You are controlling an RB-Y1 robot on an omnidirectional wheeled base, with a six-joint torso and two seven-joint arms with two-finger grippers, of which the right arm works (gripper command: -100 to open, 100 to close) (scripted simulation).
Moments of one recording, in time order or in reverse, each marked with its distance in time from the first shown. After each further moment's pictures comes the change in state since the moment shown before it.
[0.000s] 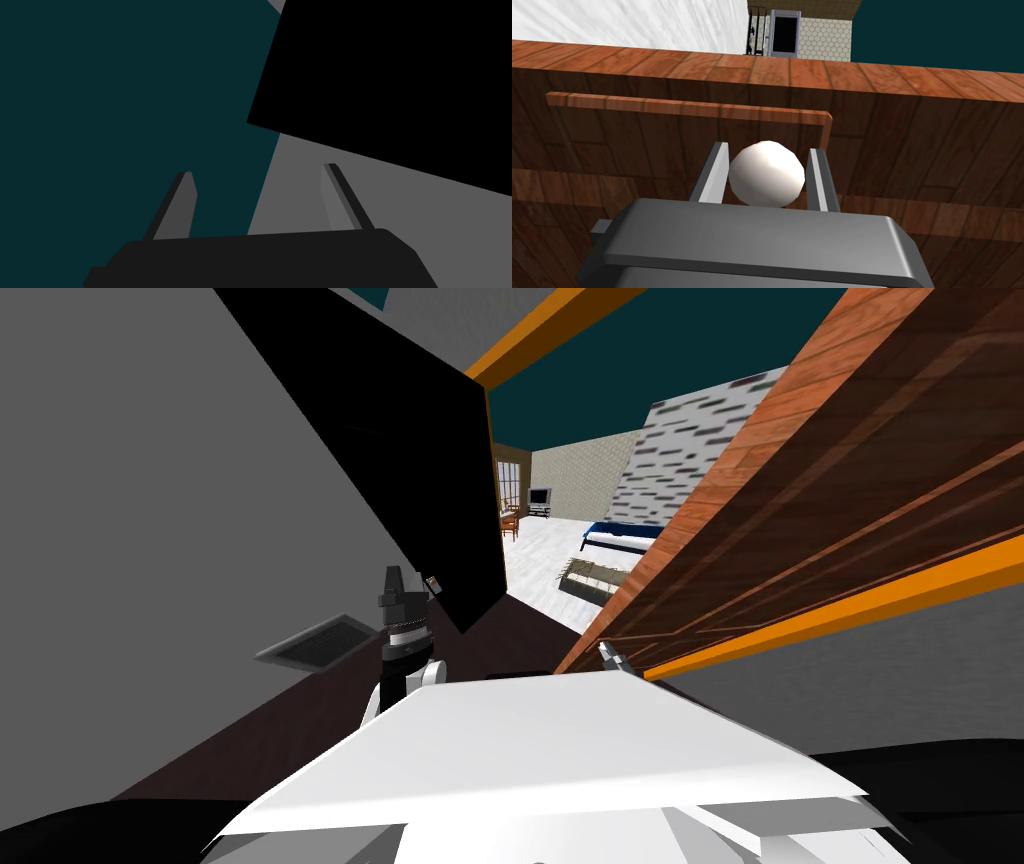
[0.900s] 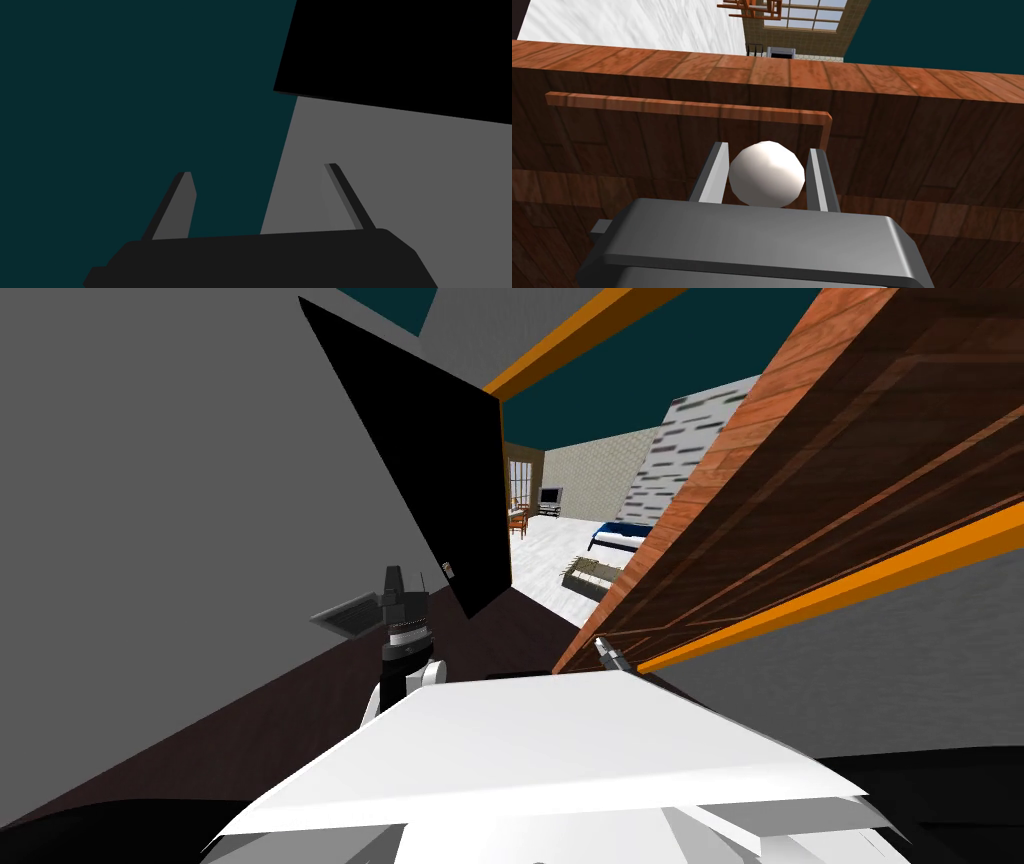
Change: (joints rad) arm -0.068 0.004 -0.003 0.064 0.047 -0.011 -0.035
